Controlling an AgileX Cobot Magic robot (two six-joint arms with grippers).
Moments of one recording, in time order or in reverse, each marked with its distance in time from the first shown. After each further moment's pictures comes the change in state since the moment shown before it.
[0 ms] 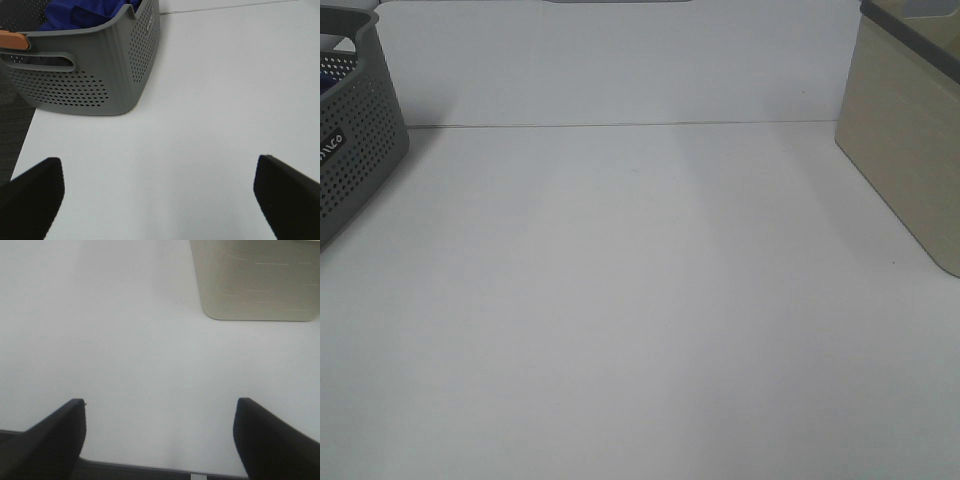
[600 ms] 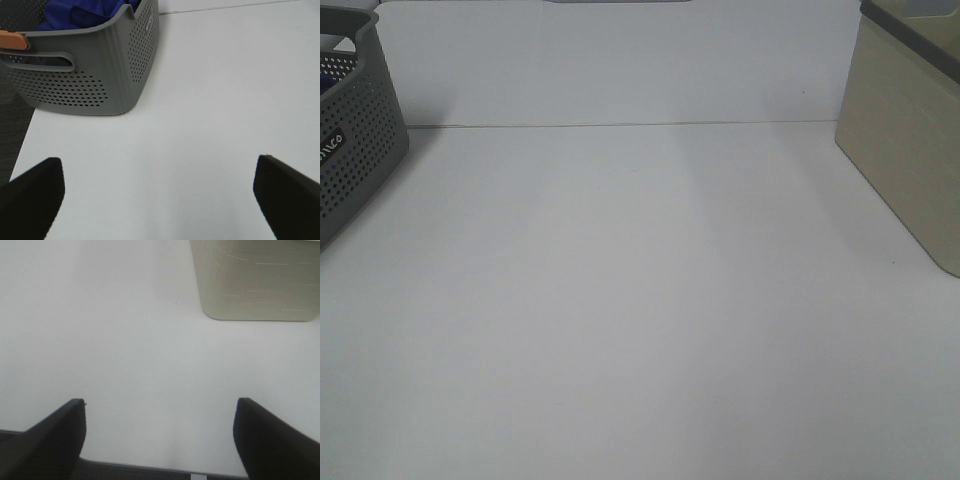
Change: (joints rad) left arm 0.000 0.000 0.000 -0.002 0.000 0.000; right arm 0.000 0.000 0.000 0.000 0.000 0.000
